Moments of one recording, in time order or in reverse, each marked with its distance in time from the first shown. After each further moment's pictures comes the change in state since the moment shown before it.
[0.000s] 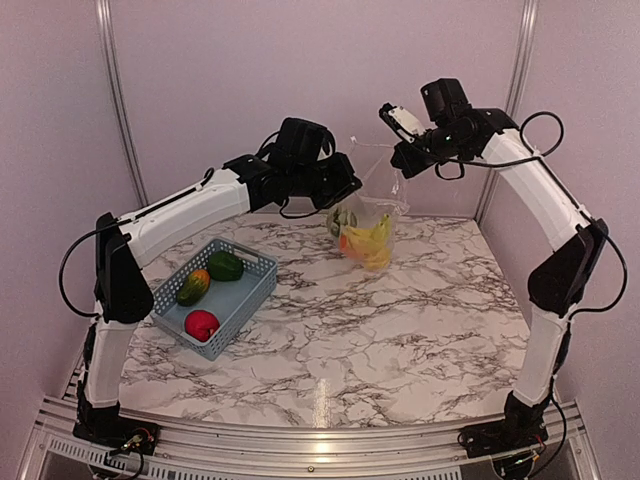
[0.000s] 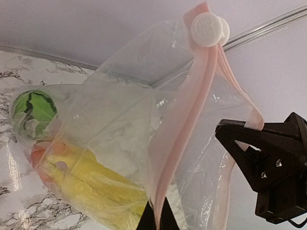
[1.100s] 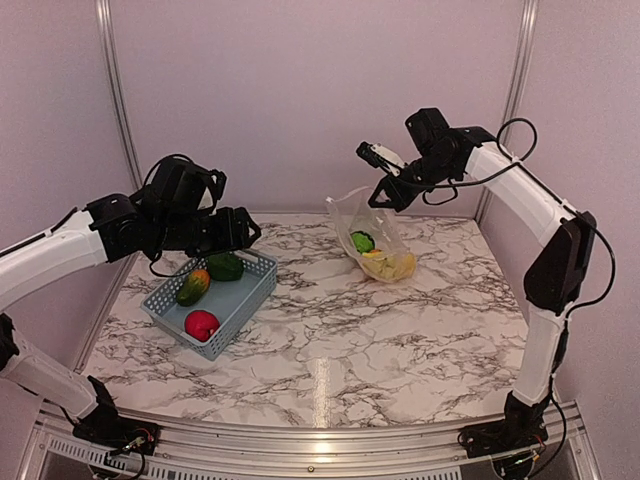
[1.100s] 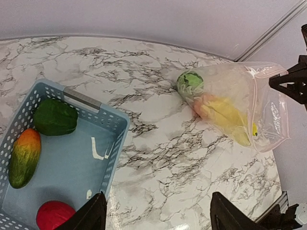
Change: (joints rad) left arm 0.053 -0.848 -0.983 -0.109 -0.184 0.303; right arm 0.000 0.034 -0.135 -0.042 -0.365 -0.130
